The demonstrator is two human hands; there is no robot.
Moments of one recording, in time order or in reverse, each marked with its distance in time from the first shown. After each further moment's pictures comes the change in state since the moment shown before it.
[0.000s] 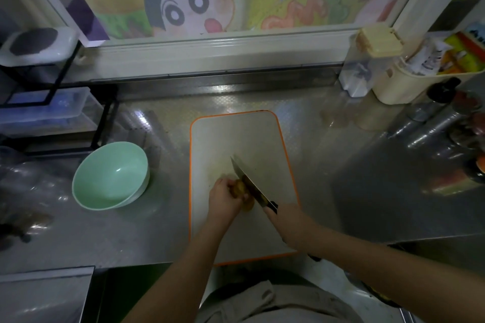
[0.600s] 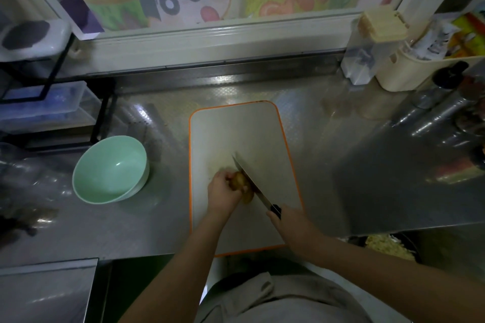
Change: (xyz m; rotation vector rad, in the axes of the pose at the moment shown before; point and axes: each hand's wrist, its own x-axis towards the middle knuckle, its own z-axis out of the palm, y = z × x) left_hand -0.002 0.002 -0.002 -0.050 0.017 -0.068; right_hand 0.008 0.024 0.036 0.039 0.067 -0.023
